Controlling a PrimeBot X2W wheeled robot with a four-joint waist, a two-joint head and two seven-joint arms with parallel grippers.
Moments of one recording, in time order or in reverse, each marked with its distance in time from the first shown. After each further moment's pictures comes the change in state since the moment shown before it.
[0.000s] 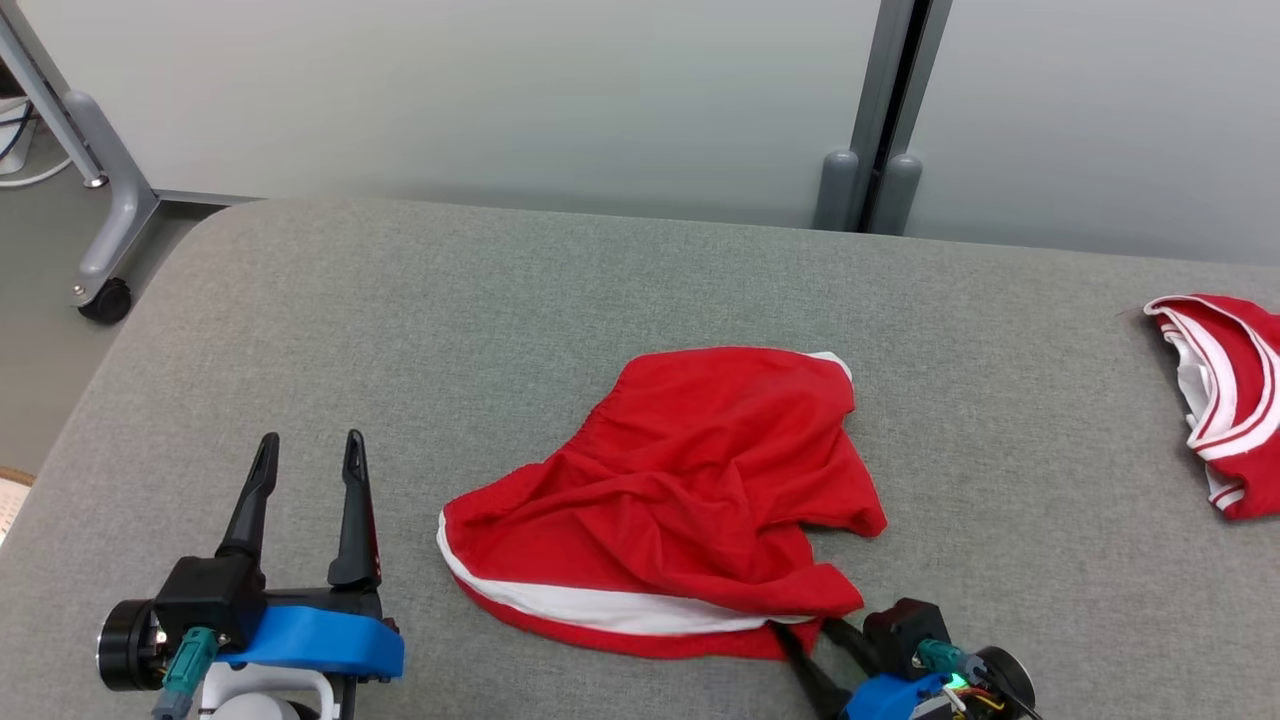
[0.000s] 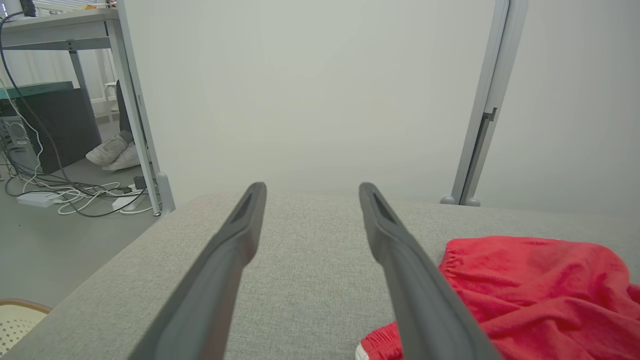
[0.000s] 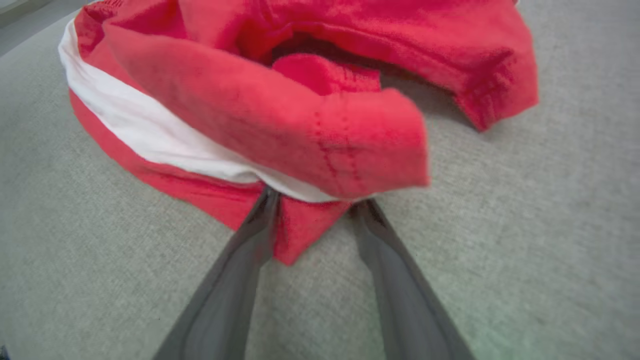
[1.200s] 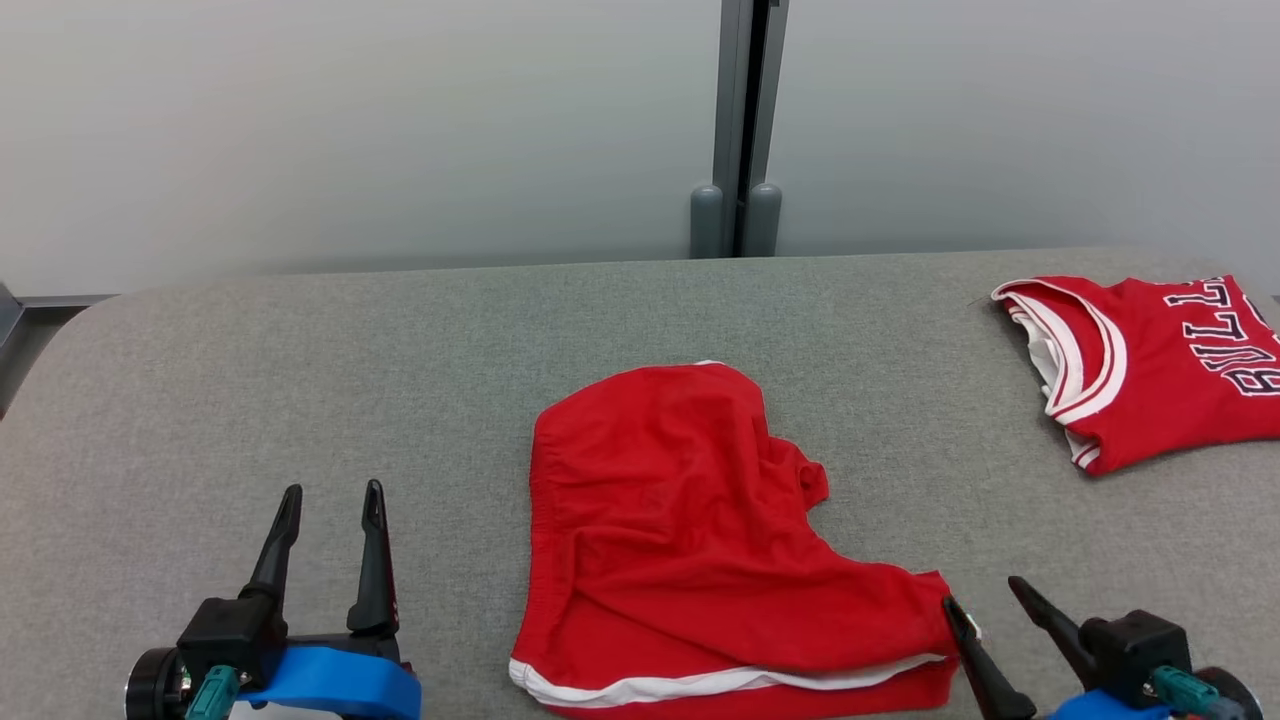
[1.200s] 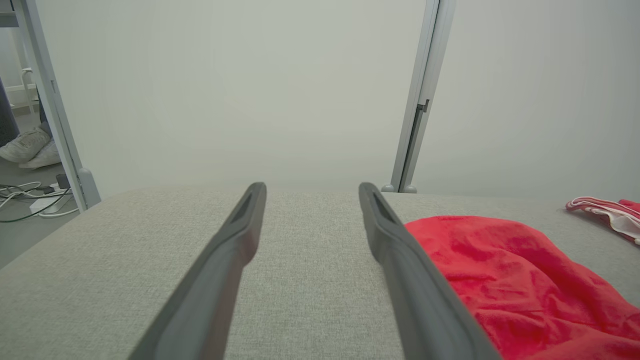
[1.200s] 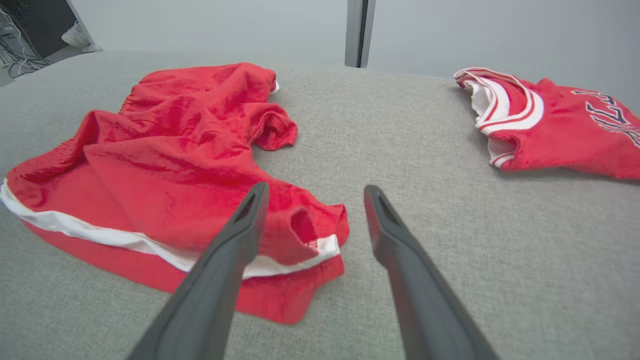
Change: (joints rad) left arm 0.060 -0.055 0.036 0.028 0.025 -0.035 0.000; right arm 0.378 -0.158 -0.347 -0.690 -0.026 0.000 0.231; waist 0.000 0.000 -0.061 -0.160
